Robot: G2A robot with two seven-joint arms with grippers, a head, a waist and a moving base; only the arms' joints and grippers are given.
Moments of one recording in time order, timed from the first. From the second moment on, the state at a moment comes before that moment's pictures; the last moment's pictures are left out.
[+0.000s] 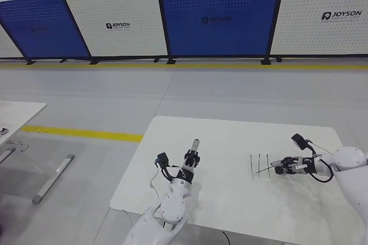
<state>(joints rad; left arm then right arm) 1.48 -1.36 -1.09 -1.59 -0.02 -0.09 0.37 -0.49 -1.23 0.85 -0.29 0.07 -0.31 1.27</state>
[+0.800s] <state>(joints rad) 1.48 -1.36 -1.09 -1.59 -0.02 -0.09 0.37 -0.48 -1.23 0.88 -0.27 0.08 -0.34 1.31</state>
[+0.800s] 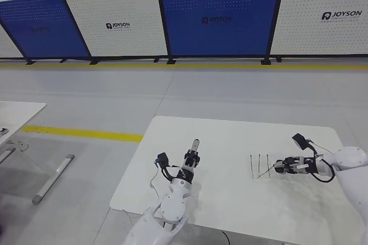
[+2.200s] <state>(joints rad) 1.48 -1.36 -1.09 -1.59 -0.02 -0.09 0.37 -1.00 -1.04 1.31 -1.23 0.38 -0.34 1.25</state>
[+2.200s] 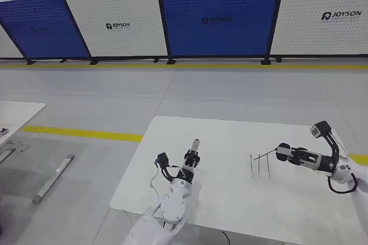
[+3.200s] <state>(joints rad) 1.51 -1.36 -1.07 -1.70 -0.20 0.00 0.14 -0.99 -1.16 1.06 -1.30 0.20 -0.34 0.76</state>
